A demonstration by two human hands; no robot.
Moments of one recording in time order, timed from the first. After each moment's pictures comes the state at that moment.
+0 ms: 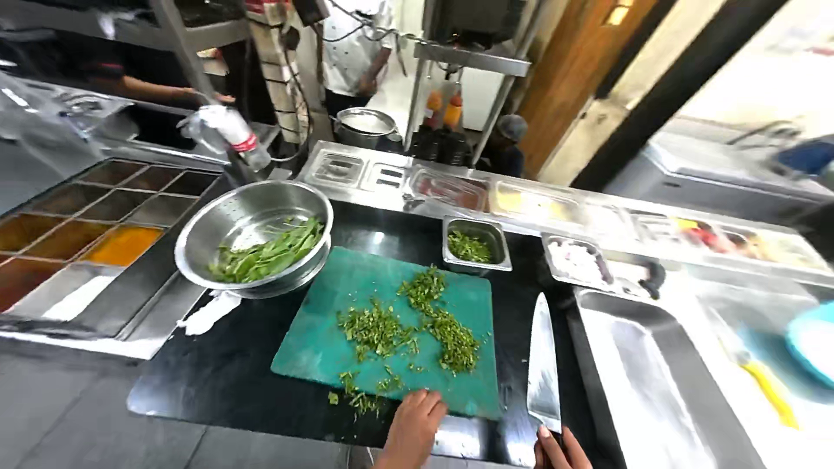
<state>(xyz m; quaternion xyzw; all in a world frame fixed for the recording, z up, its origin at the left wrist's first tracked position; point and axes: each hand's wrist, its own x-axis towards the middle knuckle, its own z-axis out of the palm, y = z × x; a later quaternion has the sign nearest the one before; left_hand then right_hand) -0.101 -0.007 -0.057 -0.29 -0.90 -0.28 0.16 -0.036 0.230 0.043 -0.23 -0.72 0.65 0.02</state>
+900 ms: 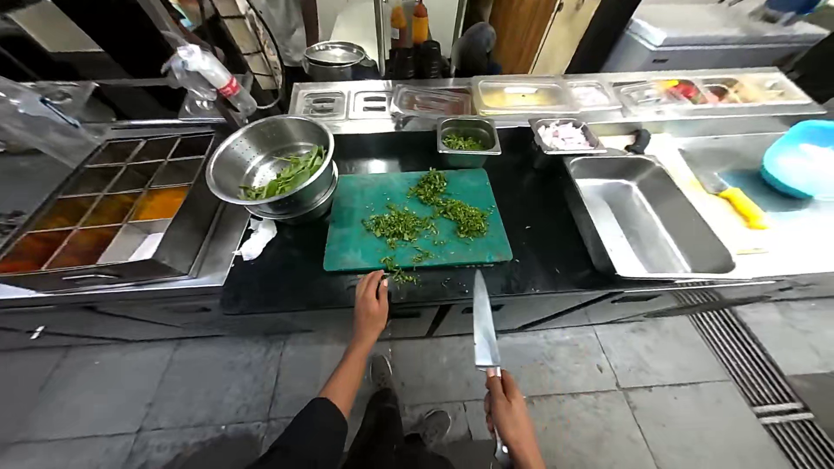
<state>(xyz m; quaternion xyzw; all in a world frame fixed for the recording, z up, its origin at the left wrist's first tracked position) -0.071 -0.162 -0.048 -0.04 -0.91 -0.41 0.06 0.126 0.068 -0.026 -0.37 -0.72 0.57 -0.13</state>
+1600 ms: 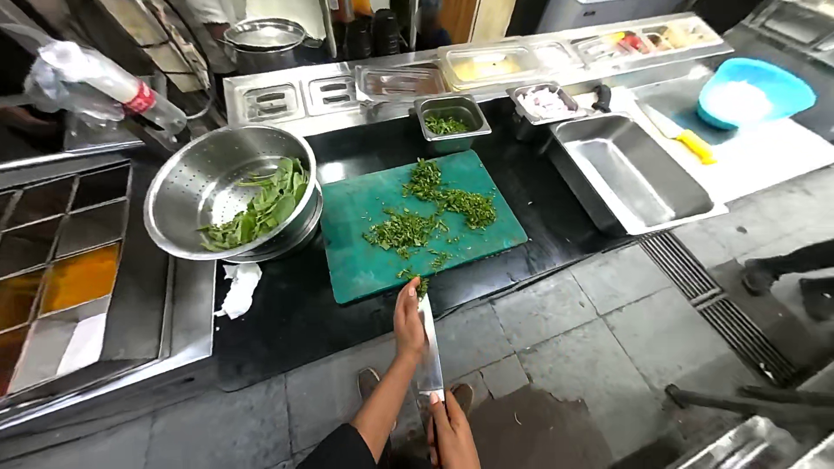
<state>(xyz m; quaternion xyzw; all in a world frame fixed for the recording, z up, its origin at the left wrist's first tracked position) -0.086 -0.158 -0.044 0.01 -0.67 -0.73 -0.14 0.095 -0.145 -0.022 -0.38 -0.63 0.66 -0.12</state>
